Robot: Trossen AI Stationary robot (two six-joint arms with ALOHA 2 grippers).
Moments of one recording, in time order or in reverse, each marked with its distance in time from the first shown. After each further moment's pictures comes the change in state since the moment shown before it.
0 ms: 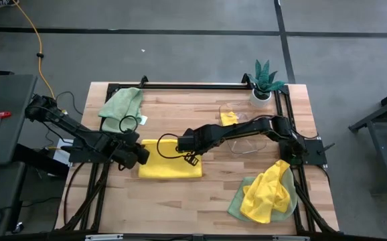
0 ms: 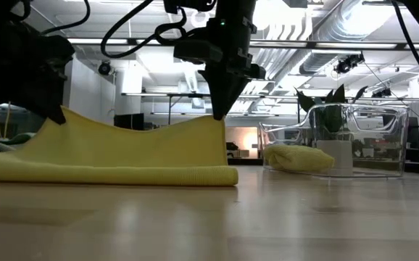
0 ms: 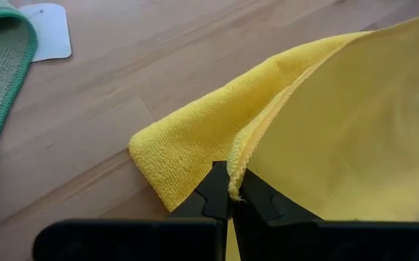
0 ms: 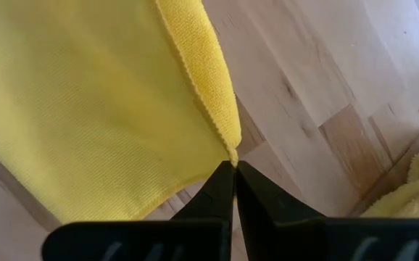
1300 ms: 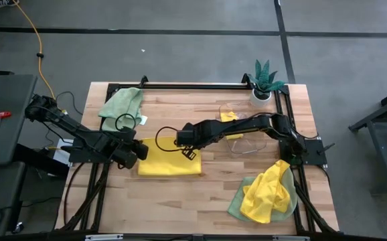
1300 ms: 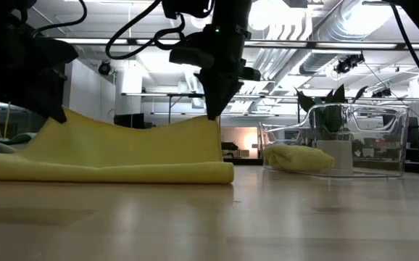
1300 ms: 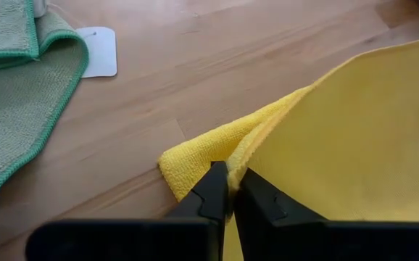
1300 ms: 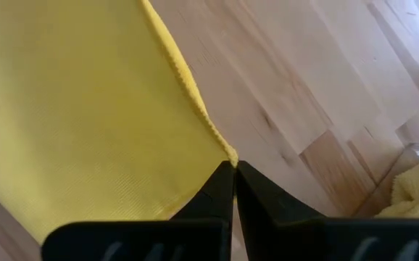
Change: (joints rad) left arm 0.000 0.000 0.000 -0.083 -0.090 -0.113; right arm -0.043 -0.001 0.000 0.047 0.038 -0.007
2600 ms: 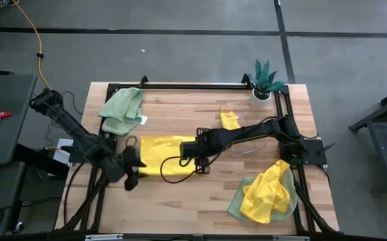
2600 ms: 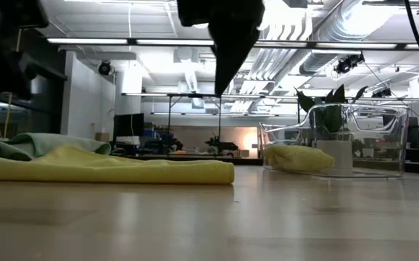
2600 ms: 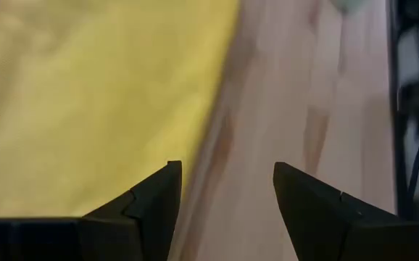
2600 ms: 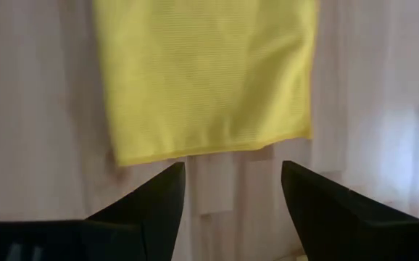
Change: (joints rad) left arm -0.287 -0.012 0.001 0.392 0.227 0.512; right arm 0.112 -0.078 -0.001 -0.043 -0.083 -0.523
